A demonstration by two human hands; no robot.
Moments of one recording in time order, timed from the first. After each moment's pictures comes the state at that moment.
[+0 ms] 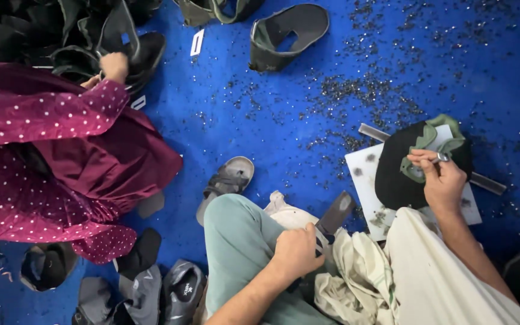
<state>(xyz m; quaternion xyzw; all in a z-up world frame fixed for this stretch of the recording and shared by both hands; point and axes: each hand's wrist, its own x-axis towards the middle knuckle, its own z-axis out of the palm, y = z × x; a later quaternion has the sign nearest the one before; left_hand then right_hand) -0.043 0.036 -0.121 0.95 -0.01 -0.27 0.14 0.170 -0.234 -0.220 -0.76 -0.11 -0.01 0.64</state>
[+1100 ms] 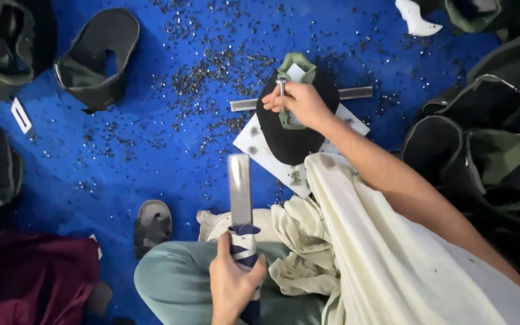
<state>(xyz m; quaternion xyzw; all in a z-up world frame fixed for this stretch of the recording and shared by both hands) -0.016 0.021 -0.045 0.89 0.19 -0.27 0.33 0.233 -0.234 -0.245 -0.62 -0.02 0.20 0.76</state>
